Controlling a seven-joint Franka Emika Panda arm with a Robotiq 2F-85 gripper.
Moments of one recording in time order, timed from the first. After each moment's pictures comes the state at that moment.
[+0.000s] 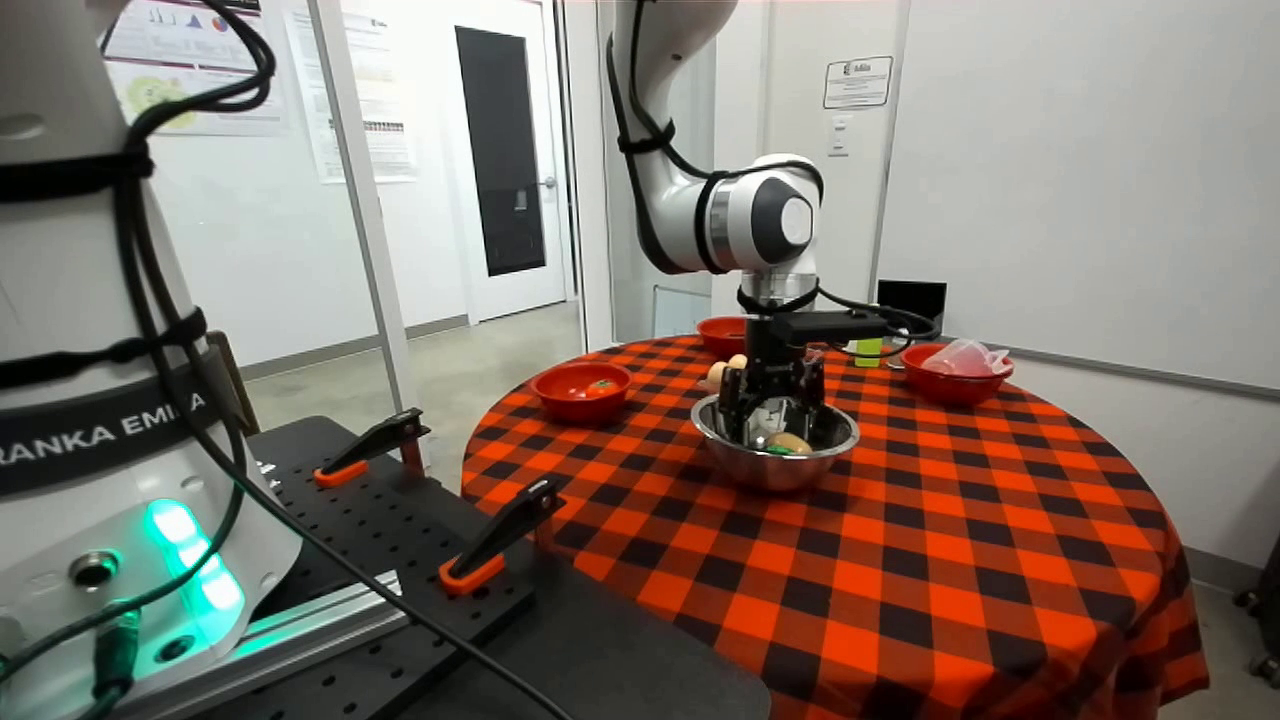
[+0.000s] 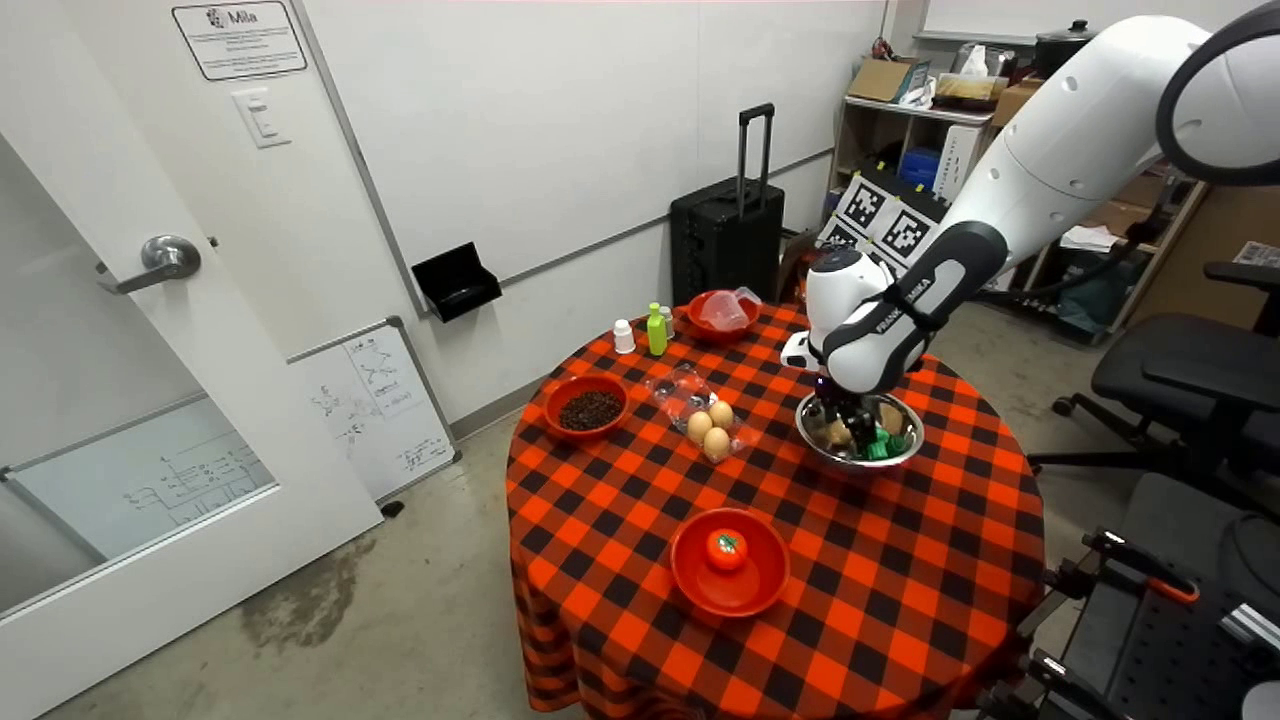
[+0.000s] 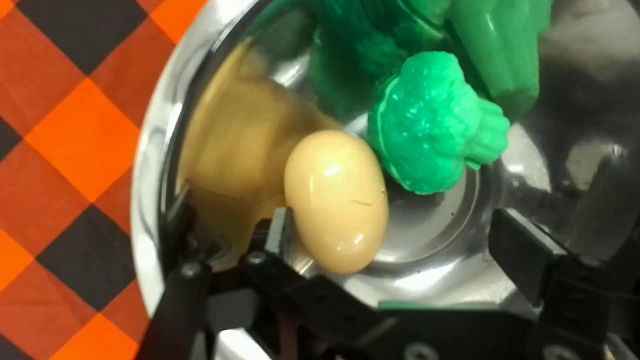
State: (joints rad) arm -0.23 0.82 0.00 -1.89 -0.30 2.56 -1.07
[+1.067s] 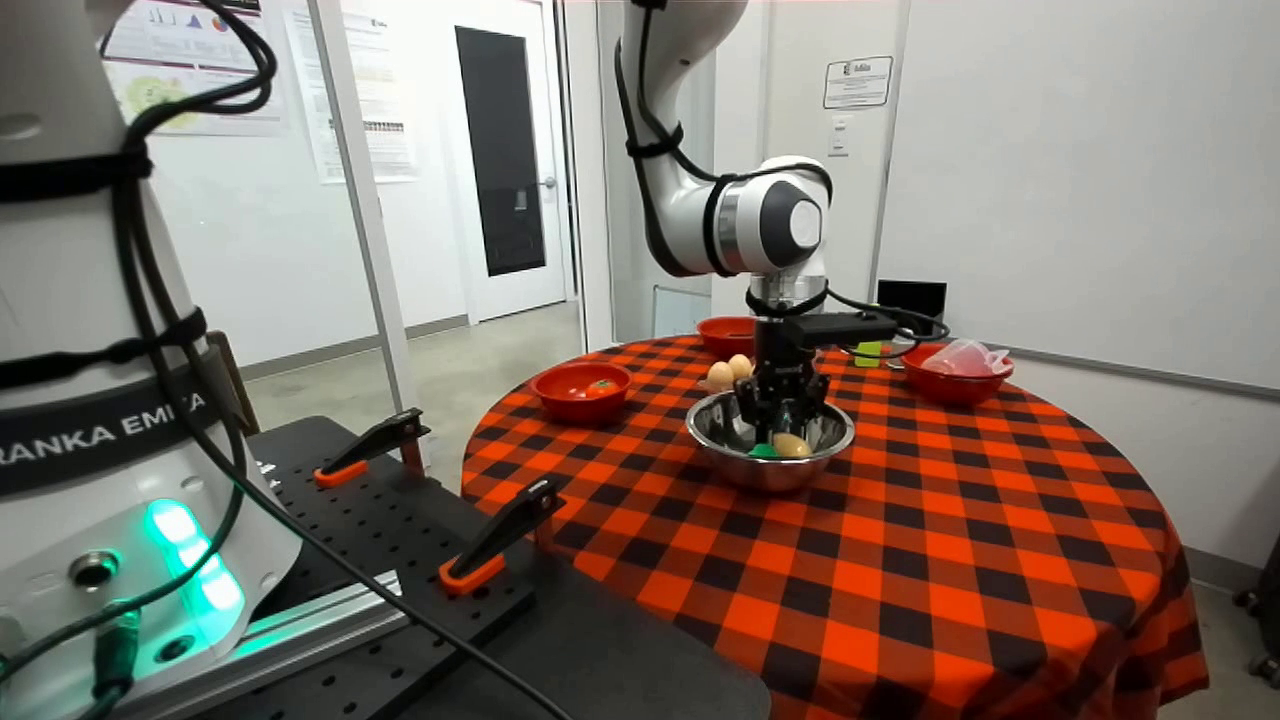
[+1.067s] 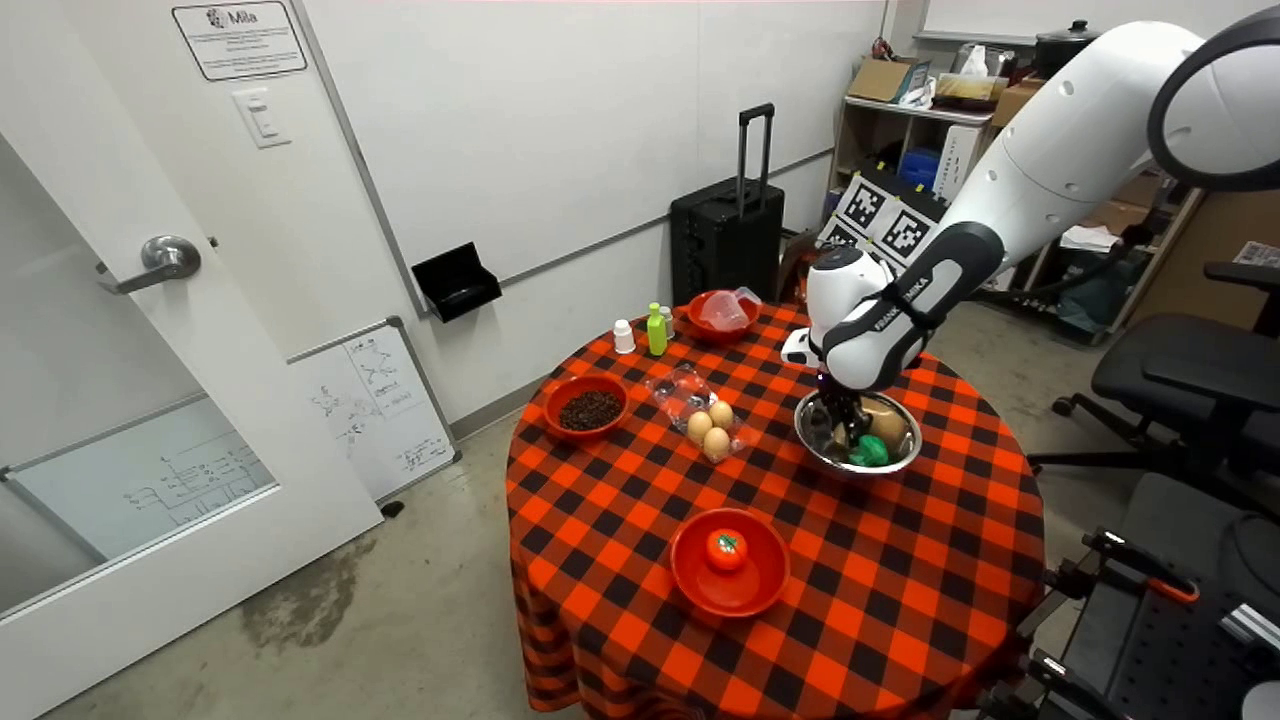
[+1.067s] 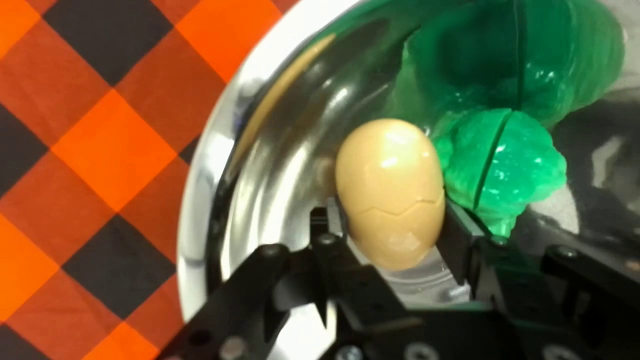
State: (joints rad) arm -0.25 0.83 0.00 -1.86 -0.29 2.56 -1.09
